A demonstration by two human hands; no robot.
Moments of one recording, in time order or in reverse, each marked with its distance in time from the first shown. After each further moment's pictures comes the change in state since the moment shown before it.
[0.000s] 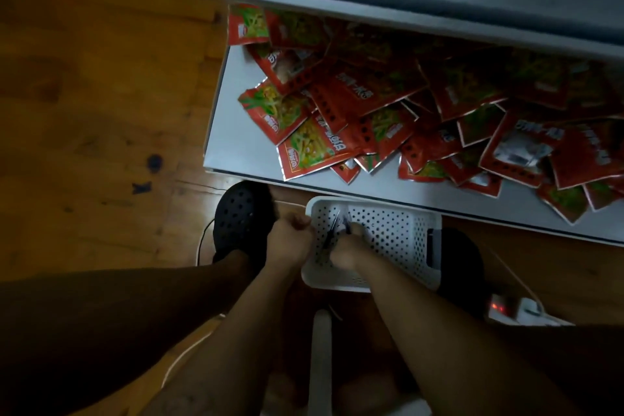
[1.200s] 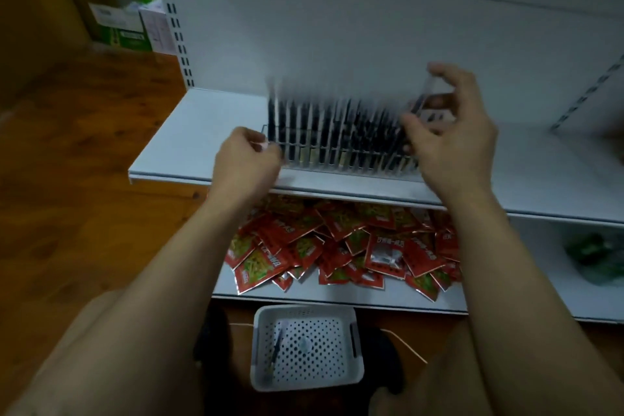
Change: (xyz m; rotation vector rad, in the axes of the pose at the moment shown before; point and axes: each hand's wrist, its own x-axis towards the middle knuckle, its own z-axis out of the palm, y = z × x) left_hand -0.255 0.242 -0.120 -0.119 0.354 0.911; right_hand -0.423 0.005 -0.232 0.478 1.513 -1.014
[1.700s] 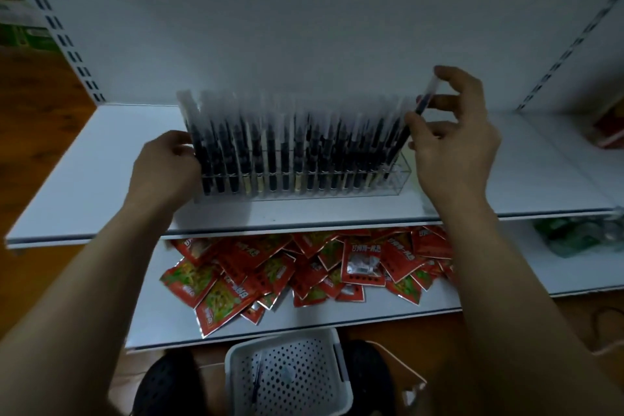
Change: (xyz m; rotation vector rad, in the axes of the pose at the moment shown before) left_hand 0.089 -0.011 0.031 0.166 -0.071 0.019; right_hand 0.046 0.078 -0.005 -0.080 0.205 0.044
